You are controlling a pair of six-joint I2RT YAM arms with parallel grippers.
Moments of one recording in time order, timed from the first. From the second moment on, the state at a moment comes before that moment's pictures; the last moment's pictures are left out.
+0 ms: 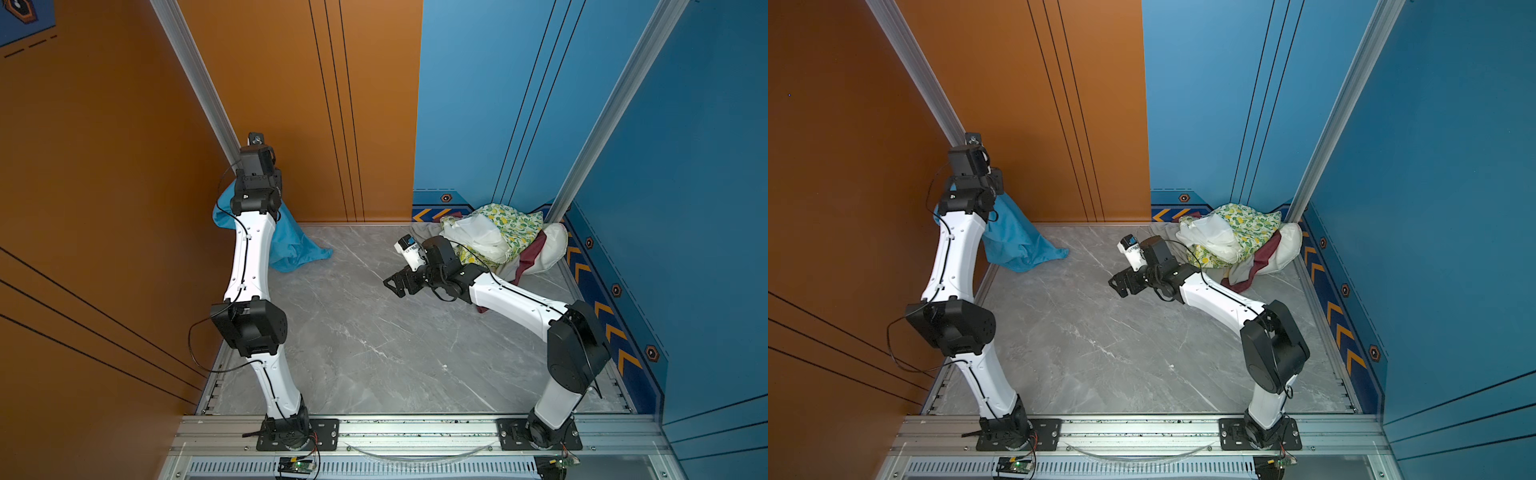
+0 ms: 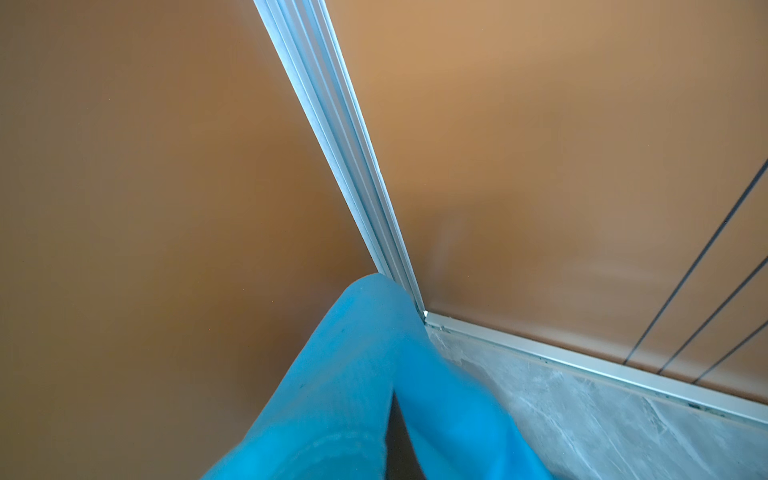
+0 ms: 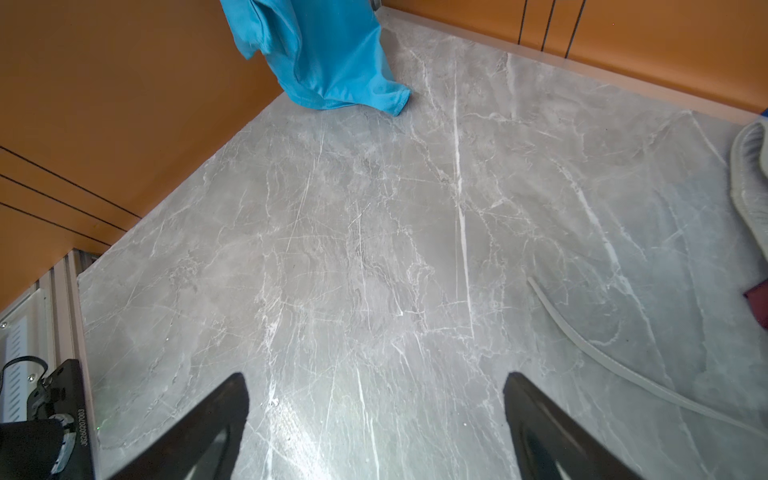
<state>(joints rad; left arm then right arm) 0.11 1.95 2.21 -0.59 -0.44 0.16 0.67 1.76 1.36 -0.21 -0.30 0.13</state>
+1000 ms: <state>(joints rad) 0.03 1.79 1.50 -0.51 -0.38 -0.13 0.64 1.44 1.08 -0.17 -0.27 0.16</state>
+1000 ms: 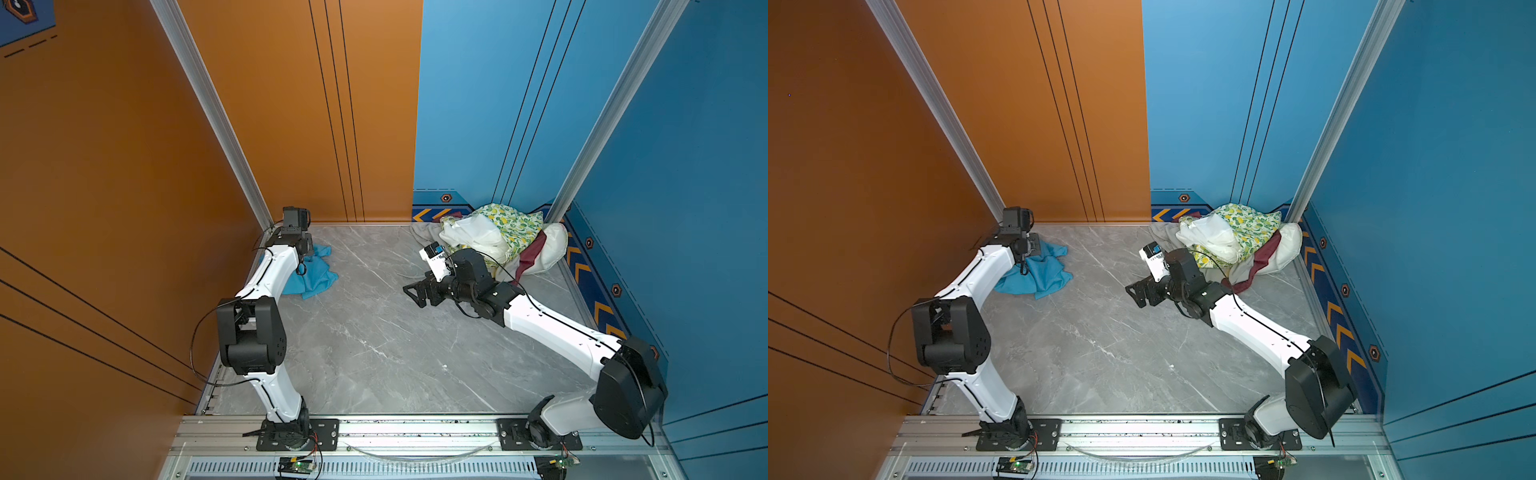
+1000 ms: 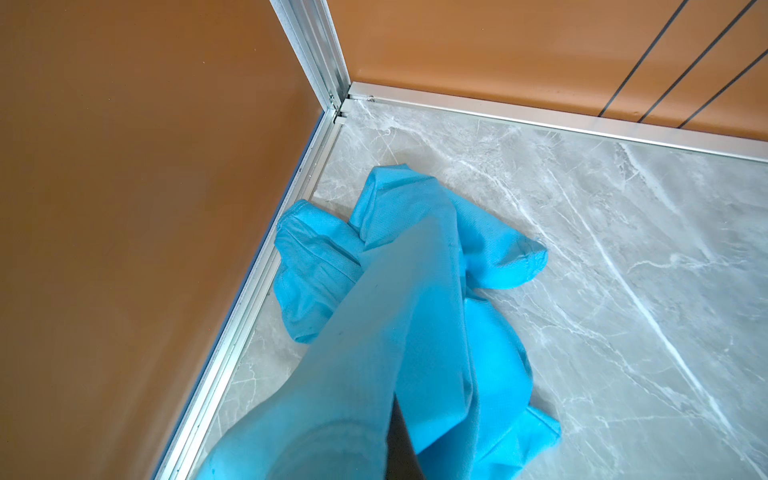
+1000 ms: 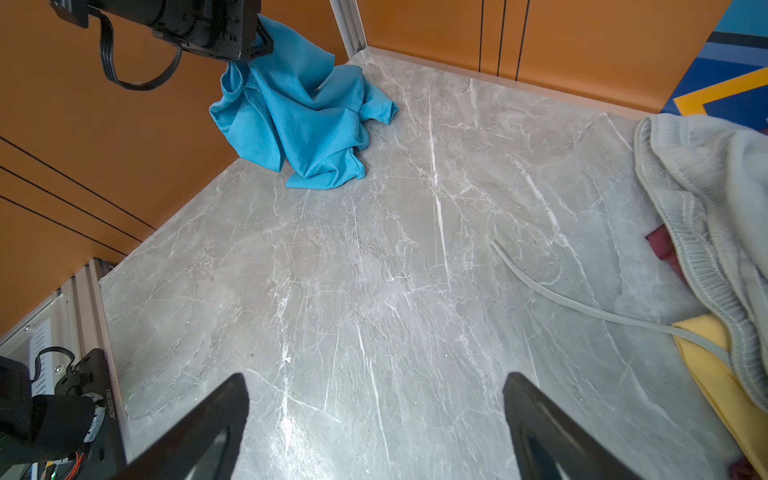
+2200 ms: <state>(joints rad) 0.09 2.24 1.80 -0.65 -0.14 -0.21 0.59 1.64 1.14 -0.20 -0.33 0.18</state>
